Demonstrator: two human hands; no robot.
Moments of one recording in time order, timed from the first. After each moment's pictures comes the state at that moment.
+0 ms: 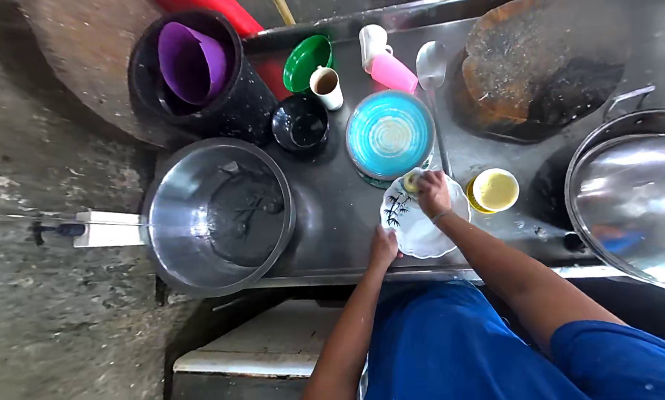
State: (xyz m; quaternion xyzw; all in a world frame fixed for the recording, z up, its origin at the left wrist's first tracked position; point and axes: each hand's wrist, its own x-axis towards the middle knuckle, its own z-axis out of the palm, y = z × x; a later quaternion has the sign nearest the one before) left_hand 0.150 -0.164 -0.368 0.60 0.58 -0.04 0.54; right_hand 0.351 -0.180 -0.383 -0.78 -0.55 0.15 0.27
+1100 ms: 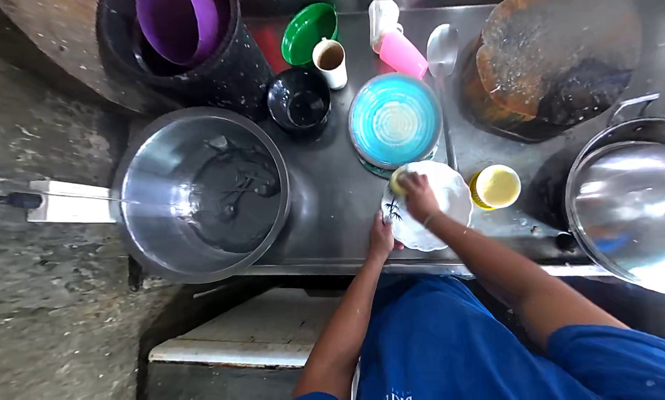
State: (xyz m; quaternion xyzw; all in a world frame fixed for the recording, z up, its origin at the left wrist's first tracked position) left_hand 0.141 -0.170 -0.380 0.50 0.55 0.10 0.66; right_hand 0.317 -0.182 -0.360 -0.77 -0.57 0.22 0.19
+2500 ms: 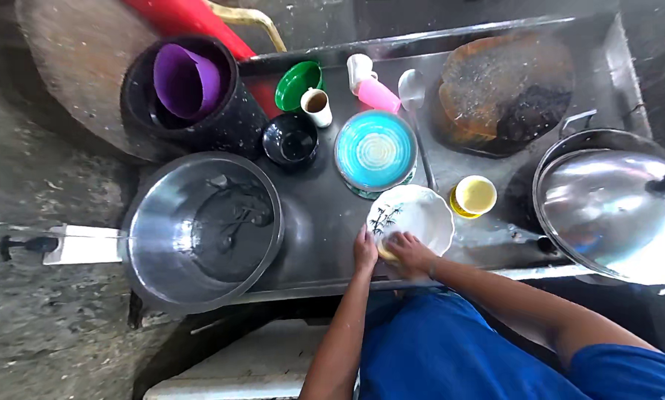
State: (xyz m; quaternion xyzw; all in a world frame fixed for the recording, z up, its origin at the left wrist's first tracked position) left_hand 0.140 -0.147 -0.376 0.62 0.55 0.11 0.55; right_hand 0.280 -0.259 -0.357 -0.68 -0.64 0.35 0.11
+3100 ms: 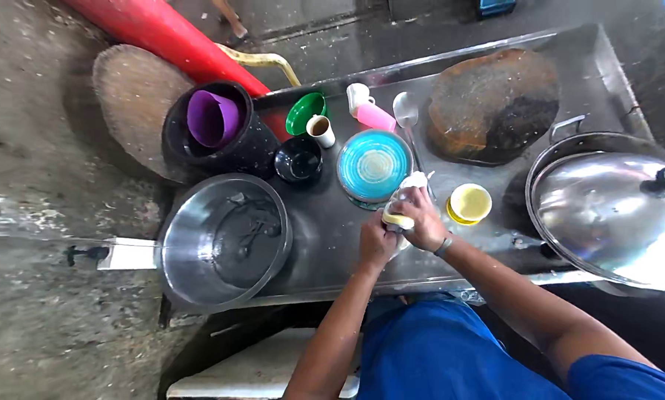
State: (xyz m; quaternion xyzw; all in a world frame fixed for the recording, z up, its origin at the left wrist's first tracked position) left_hand 0.192 -0.159 -0.229 0.83 0.36 0.22 0.36; right_hand 0.349 -0.234 -0.239 -0.65 -0.58 0.07 0.48
